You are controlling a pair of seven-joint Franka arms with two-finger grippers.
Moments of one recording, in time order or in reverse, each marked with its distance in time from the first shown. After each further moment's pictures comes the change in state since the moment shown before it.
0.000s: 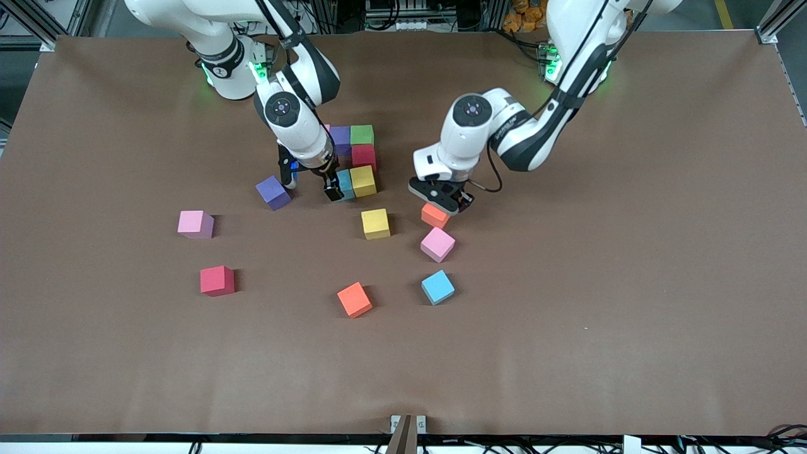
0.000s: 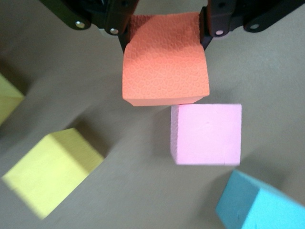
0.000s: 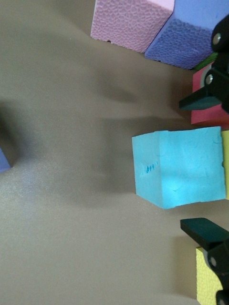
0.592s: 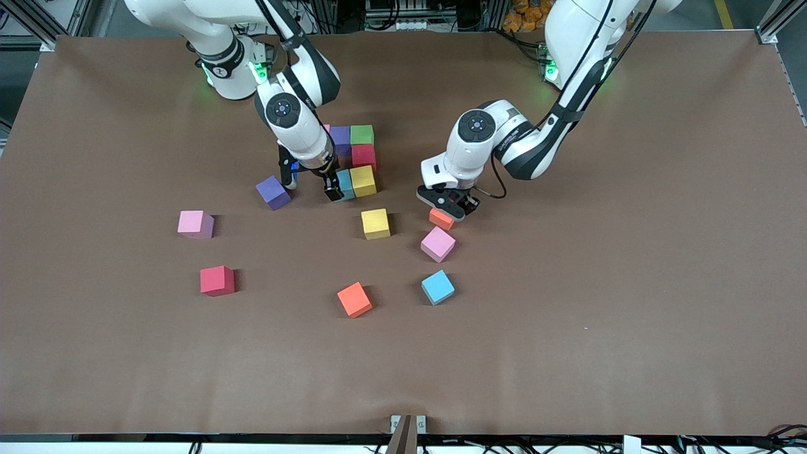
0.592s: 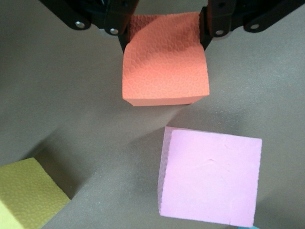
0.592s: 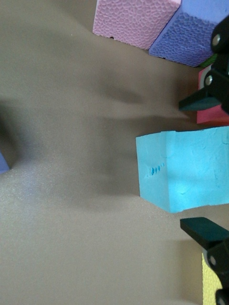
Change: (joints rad) left arm 0.037 0.080 0.013 -0.056 0.000 0.057 0.000; right arm 0.001 0.025 0.002 -0.006 0.000 0.036 0.004
